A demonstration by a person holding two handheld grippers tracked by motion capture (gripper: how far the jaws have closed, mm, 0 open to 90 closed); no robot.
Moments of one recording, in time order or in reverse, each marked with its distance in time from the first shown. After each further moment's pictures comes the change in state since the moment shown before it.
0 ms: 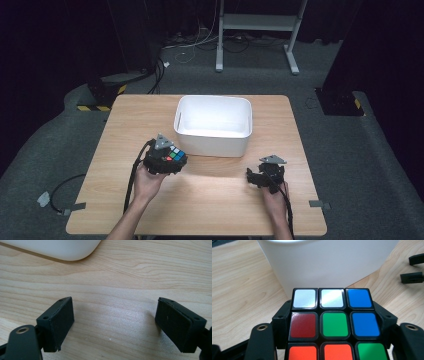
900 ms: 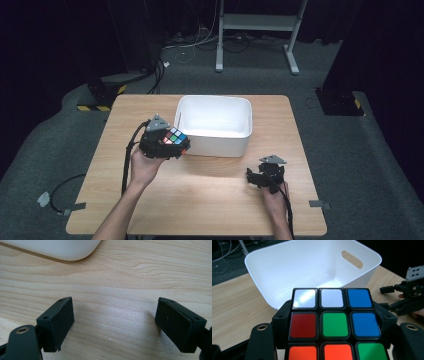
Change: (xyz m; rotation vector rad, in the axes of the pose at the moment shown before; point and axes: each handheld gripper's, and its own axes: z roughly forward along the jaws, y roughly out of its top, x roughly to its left) left arm 0.006 0.053 -0.034 -0.116 -0.088 0.022; right arm 0.000 0.000 0.000 0.000 0.000 -0.002
